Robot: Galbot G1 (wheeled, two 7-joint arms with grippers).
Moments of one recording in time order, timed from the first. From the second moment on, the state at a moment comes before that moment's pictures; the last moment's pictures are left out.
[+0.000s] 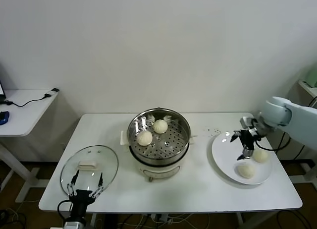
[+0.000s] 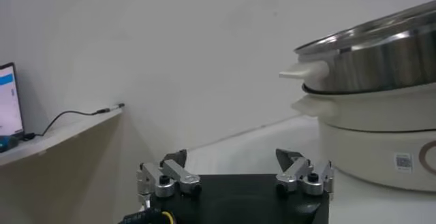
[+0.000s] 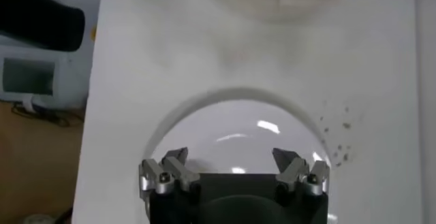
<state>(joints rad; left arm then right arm) 1.69 -1.44 -0.65 -1.89 0.14 -0.18 -0.05 0.32 0.51 -1.23 1.33 0.20 -0.19 -1.07</state>
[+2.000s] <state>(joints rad) 1.71 -1.46 -0.65 -1.88 0.16 -0.19 -0.06 0.53 0.77 -1.25 1.14 0.00 0.20 -1.15</state>
